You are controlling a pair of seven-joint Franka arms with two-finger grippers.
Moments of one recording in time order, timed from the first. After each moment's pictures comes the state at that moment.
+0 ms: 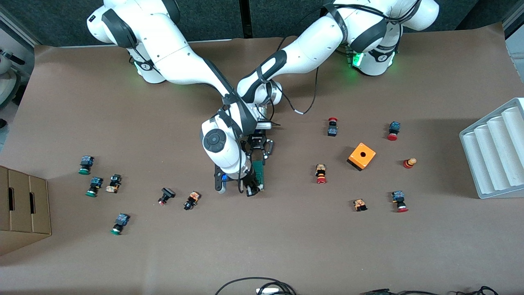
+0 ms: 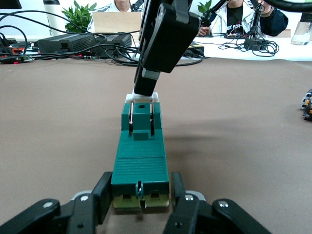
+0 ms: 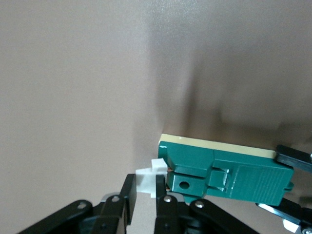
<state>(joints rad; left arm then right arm) -0.80 0.96 -0.35 -1.69 1.99 1.94 -2.52 0.77 0.79 -0.16 -1.52 0.40 2.58 1.84</state>
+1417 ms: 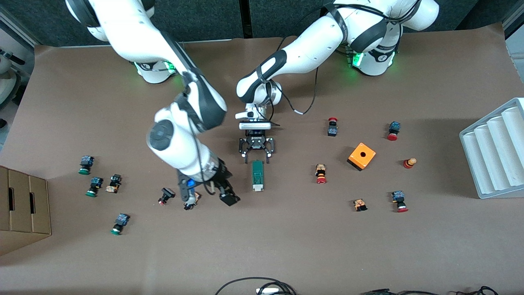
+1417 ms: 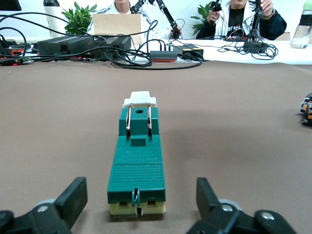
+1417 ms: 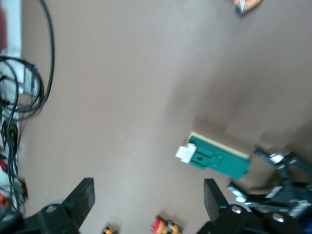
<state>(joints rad) -0.80 0.95 -0.35 -1.68 1.99 1.94 -2.51 0.61 0.51 -0.17 -1.48 0.39 2.22 1.40</state>
